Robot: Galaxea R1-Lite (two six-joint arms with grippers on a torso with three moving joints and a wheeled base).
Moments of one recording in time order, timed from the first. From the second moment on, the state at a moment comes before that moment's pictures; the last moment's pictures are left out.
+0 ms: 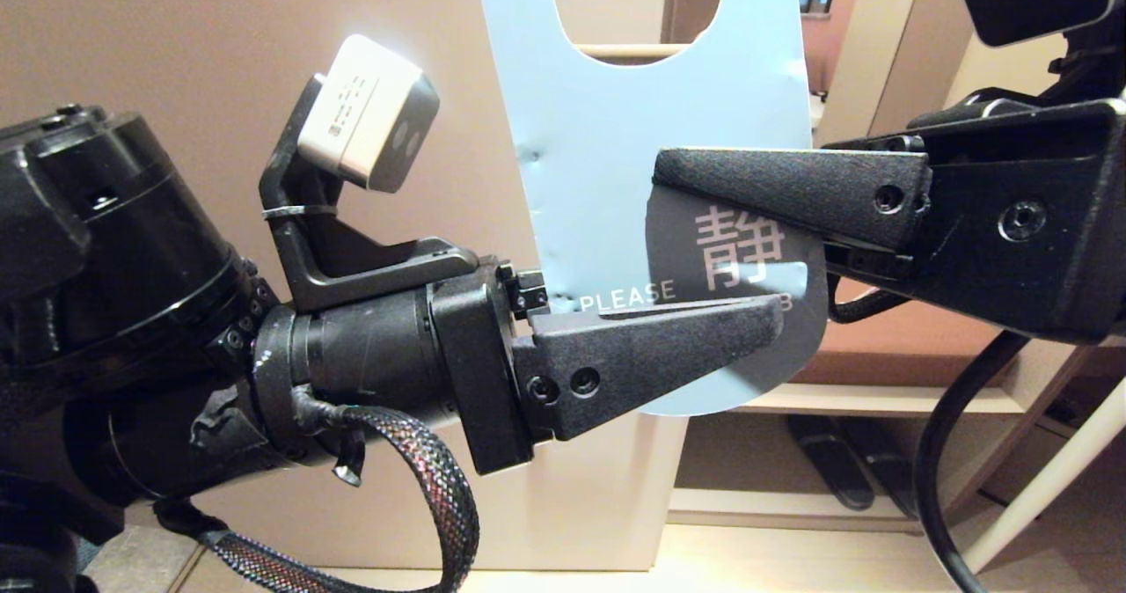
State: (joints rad) left arm -0.87 1.49 -0.80 -0.86 -0.50 -0.48; right arm 0.71 1.47 -1.00 -0.69 0.77 0.52
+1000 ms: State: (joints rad) left arm -0.90 1.48 -0.77 -0.86 -0.51 -0.47; right arm 0.73 1.43 -0.95 -0.69 0.78 0.51
